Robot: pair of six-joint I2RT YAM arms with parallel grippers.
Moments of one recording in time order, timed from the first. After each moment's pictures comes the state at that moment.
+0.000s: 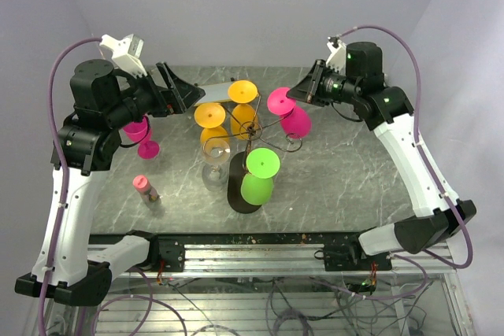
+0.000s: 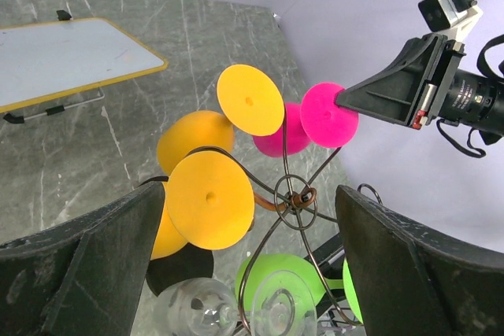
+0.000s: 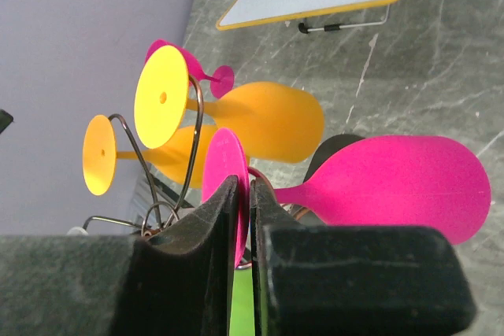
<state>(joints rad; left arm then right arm) -0.23 1.07 1.58 -0.72 0.42 -0.54 0.38 1.44 1.70 -0.74 -0.40 0.53</state>
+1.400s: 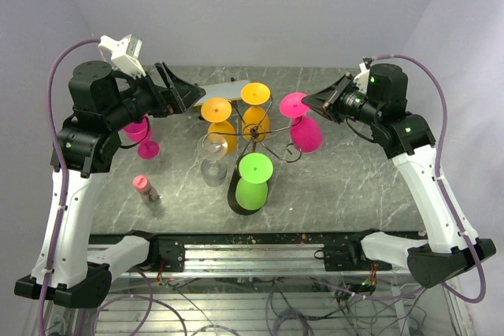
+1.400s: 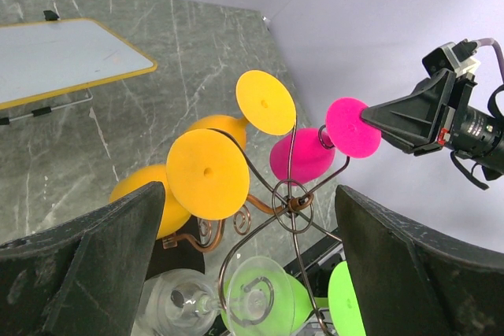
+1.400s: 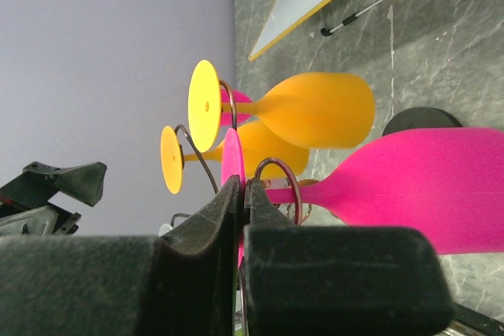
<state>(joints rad) -0.23 1.06 1.56 -0.70 0.44 -0.57 0.32 1.17 1.46 -0.68 -0.30 0.99</state>
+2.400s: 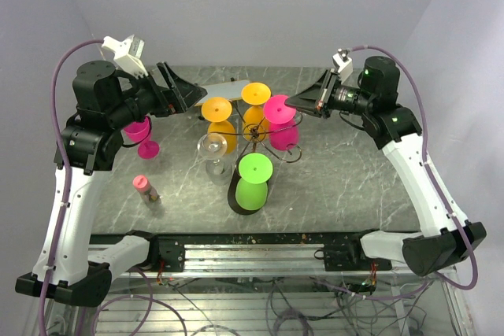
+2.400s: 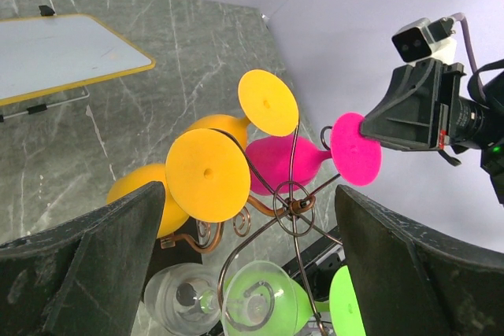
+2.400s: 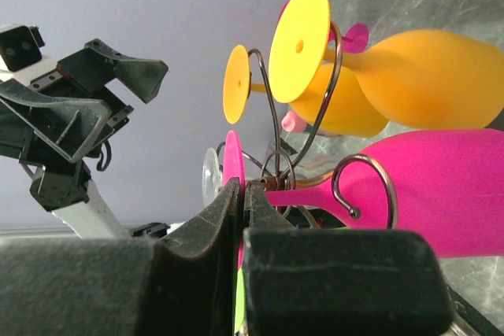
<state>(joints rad) -0.23 1.06 1.54 -0.68 0.44 -0.58 0.30 1.26 1.42 -0.45 -0.75 0.96</state>
